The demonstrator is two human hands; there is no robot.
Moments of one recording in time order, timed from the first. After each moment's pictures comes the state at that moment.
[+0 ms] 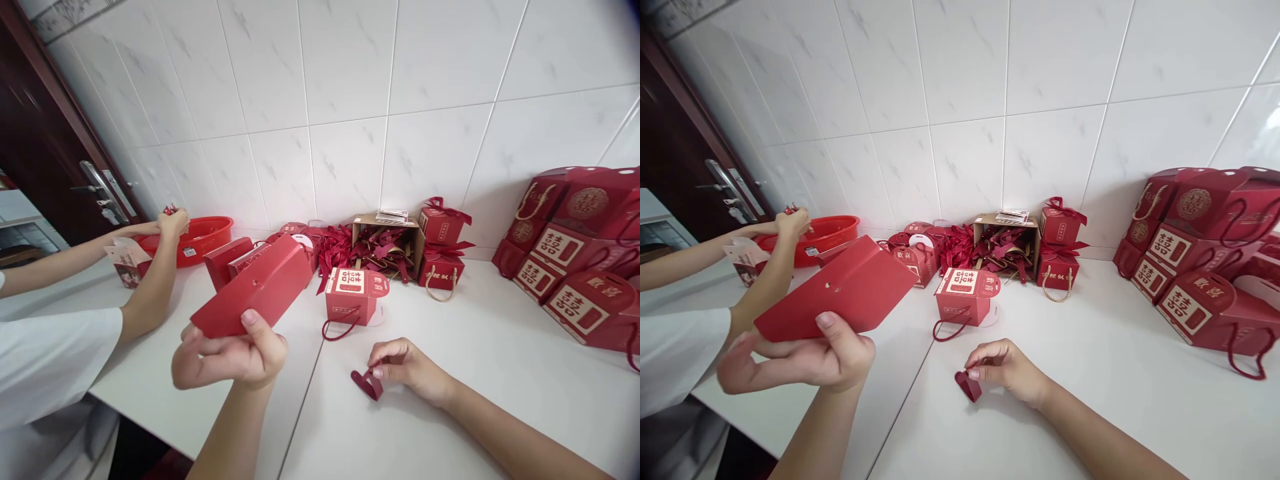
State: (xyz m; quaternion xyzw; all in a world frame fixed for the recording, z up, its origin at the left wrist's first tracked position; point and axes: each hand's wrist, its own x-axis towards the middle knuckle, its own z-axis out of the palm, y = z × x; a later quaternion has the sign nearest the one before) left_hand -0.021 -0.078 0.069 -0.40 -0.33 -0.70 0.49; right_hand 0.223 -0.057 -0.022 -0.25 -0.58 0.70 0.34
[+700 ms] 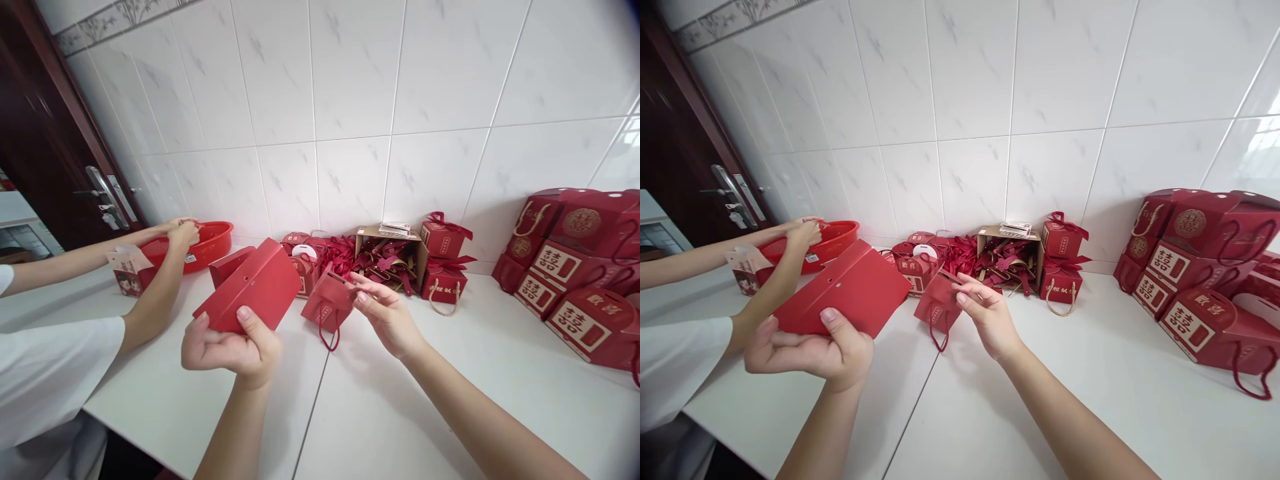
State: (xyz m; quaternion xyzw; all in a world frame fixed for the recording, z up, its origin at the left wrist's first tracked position) left_hand -0.049 -0.061 0.061 -0.35 -0.39 -0.74 0.42; right_hand 0.162 -0.016 0.050 -0.19 -0.46 0.65 0.58
